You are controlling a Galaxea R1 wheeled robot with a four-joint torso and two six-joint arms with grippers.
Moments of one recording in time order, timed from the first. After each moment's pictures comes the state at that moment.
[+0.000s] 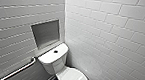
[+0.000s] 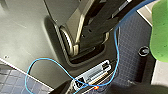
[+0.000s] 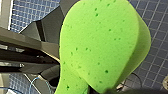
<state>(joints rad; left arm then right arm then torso) 1.56 2.90 -2.41 0.39 -0.06 -0.06 -1.64 2.90 -2.61 -0.27 0.37 0.53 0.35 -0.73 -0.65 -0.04</state>
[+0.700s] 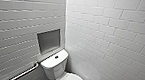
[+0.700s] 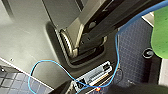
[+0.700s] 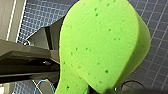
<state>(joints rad) 1.58 2.93 -2.45 0.39 -0.05 -0.06 -1.64 2.90 -2.61 -0.27 0.36 0.53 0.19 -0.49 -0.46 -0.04</state>
